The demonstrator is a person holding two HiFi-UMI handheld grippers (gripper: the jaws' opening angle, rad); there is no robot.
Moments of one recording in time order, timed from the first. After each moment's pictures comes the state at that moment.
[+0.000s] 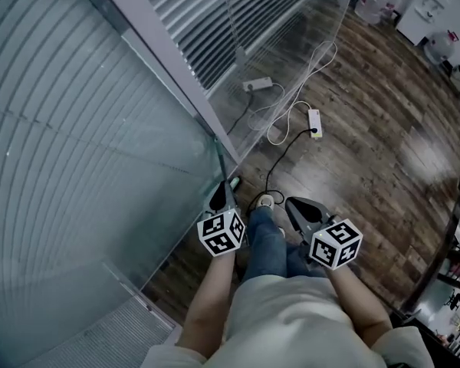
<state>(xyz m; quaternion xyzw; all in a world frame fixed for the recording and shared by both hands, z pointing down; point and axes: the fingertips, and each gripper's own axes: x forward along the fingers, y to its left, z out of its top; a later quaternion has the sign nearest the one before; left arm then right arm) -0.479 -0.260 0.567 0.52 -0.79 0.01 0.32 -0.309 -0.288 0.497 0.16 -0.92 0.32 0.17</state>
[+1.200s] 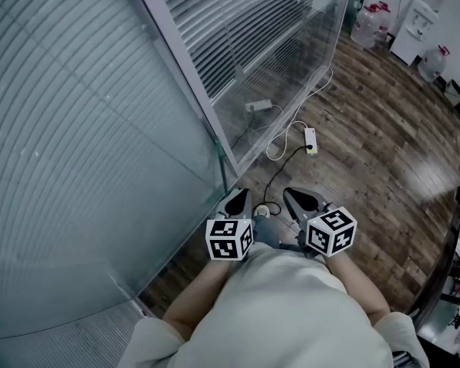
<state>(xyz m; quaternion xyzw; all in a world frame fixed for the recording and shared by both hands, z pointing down) -0.352 -0.228 0.465 0.66 -0.70 0.06 0.28 -0.265 -0.263 0.432 0.16 -0.95 0.24 0.15</state>
